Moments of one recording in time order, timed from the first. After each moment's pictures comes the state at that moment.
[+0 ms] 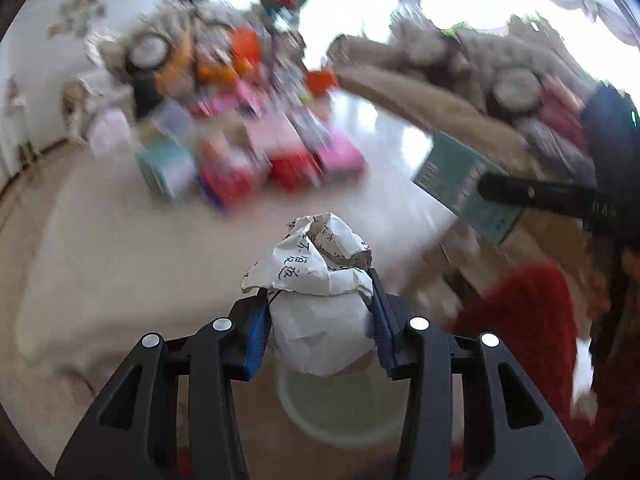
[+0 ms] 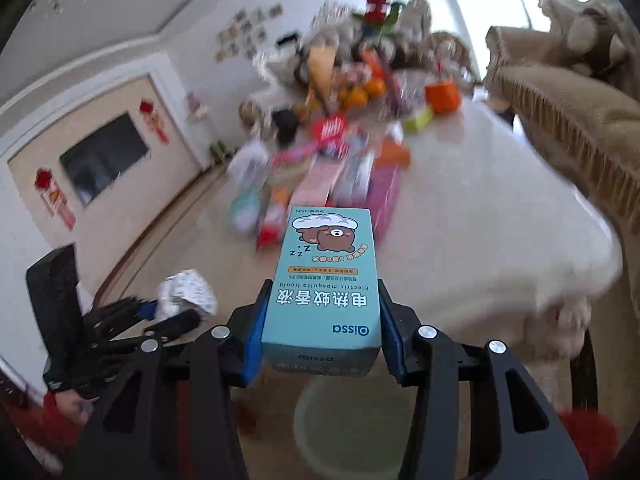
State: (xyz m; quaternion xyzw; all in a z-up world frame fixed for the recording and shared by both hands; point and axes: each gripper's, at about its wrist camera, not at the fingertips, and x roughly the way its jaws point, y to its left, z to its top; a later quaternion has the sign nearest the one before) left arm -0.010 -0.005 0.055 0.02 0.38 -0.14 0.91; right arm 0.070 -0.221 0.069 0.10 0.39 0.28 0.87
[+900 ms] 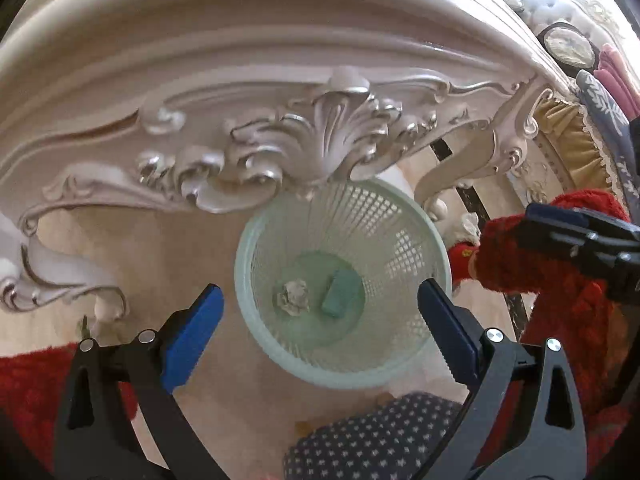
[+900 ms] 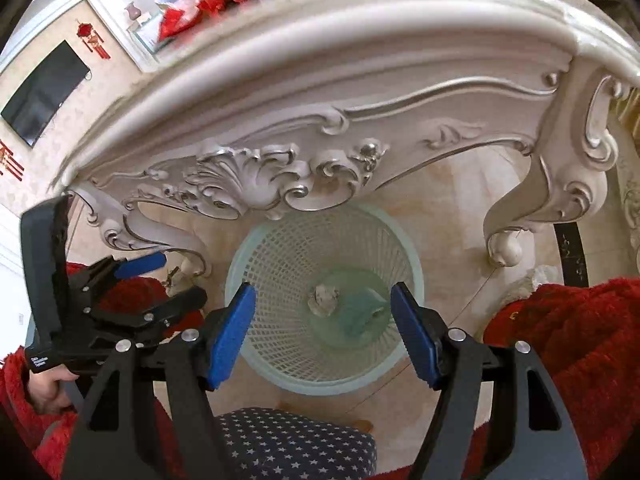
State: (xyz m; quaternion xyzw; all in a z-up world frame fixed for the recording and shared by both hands) left arm 0.008 -0.005 -0.114 -0.05 0.54 -0.10 0.84; right arm 0.058 -0.198 -0.068 0.04 0.53 0.21 0.82
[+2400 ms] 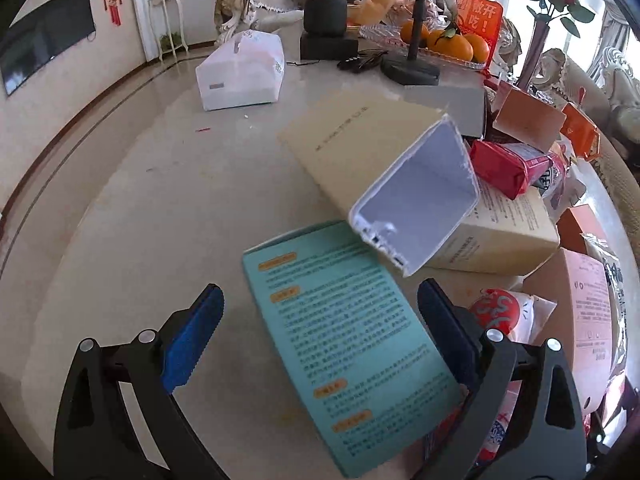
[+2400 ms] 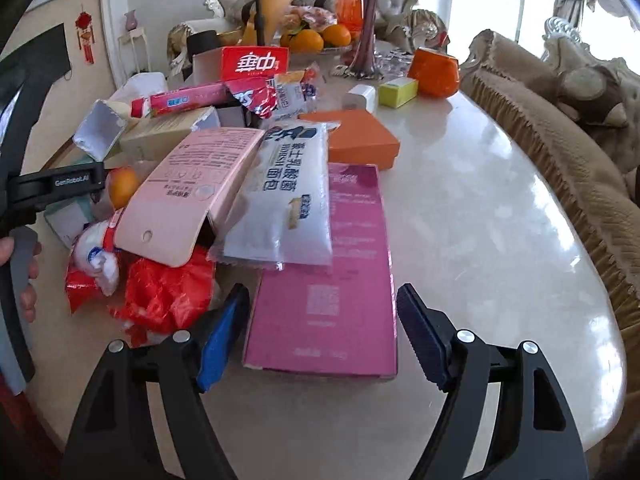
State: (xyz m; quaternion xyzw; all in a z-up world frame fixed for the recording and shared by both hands) left arm 0.268 0.125 0.022 -0.10 0.44 0.19 0.87; right arm 0.258 -0.125 0.013 -0.06 0.42 0.14 0.90
